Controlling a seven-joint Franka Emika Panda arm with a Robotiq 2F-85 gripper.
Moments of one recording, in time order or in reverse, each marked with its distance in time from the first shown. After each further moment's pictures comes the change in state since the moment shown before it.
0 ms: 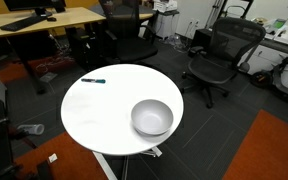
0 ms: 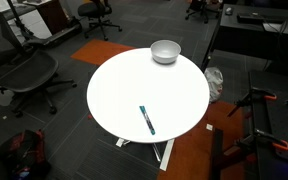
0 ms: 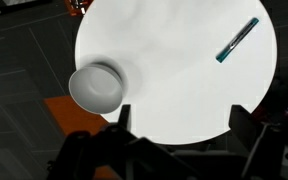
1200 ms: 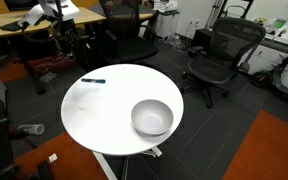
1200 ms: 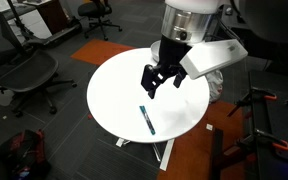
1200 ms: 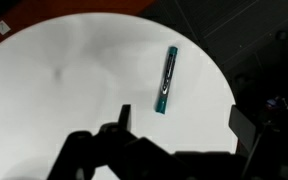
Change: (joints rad) arm 0.104 0.428 0.019 -0.027 0.300 0.427 0.334
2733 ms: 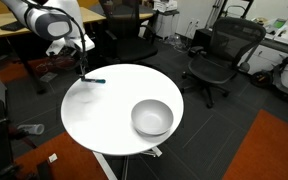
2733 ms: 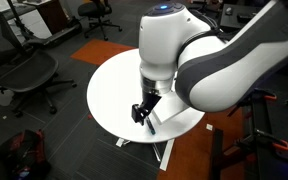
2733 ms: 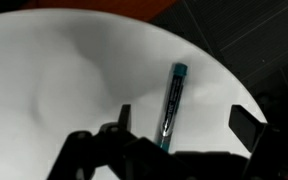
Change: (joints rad) arm 0.168 0.376 -0.136 0.188 0.011 0.100 0.000
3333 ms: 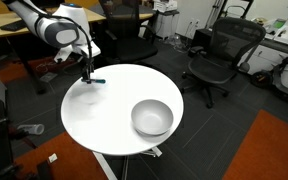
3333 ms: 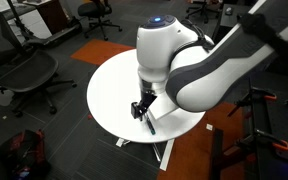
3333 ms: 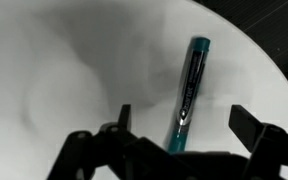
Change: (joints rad) arm 0.028 0.080 -0.065 0.052 -0.006 0.024 0.000
